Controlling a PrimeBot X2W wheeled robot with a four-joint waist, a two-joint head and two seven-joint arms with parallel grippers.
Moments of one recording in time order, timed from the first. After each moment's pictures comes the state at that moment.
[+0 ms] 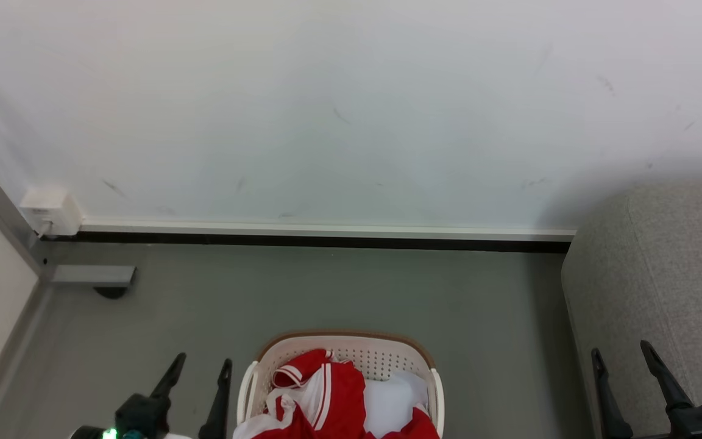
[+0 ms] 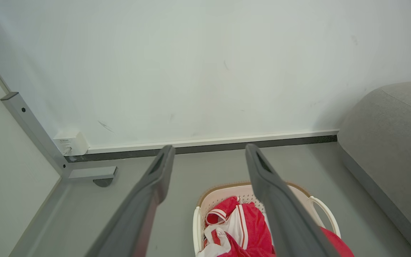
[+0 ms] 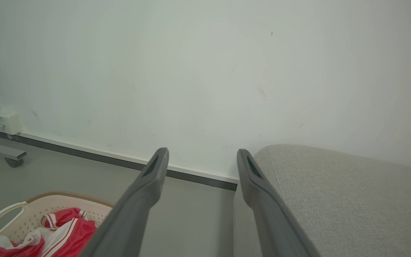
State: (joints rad) left arm -0.06 0.12 -0.07 0.35 -0.04 -0.08 -0.26; right arm -0.02 -0.06 -0.04 0.25 -0.01 0.13 -0.26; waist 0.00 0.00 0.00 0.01
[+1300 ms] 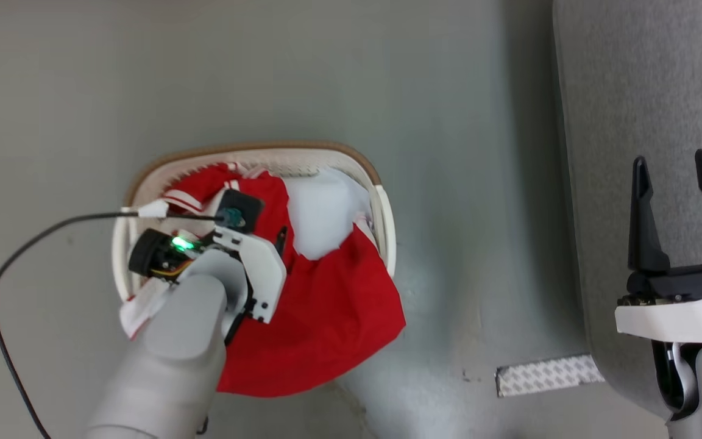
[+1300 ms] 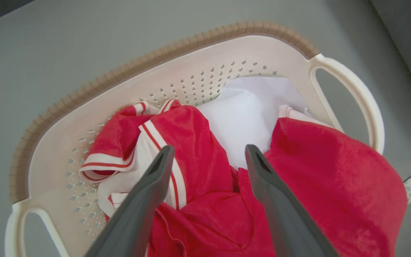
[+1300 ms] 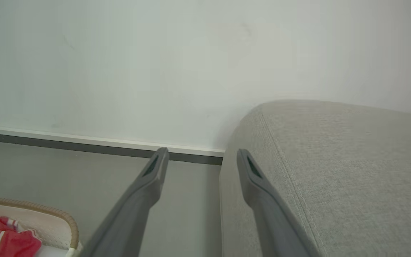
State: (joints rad) left arm -0.87 0.06 -0.35 1.07 0.00 -0.08 -0.01; right arm -0.36 -0.05 -0.05 0.09 0.10 0.13 -0.26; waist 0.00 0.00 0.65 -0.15
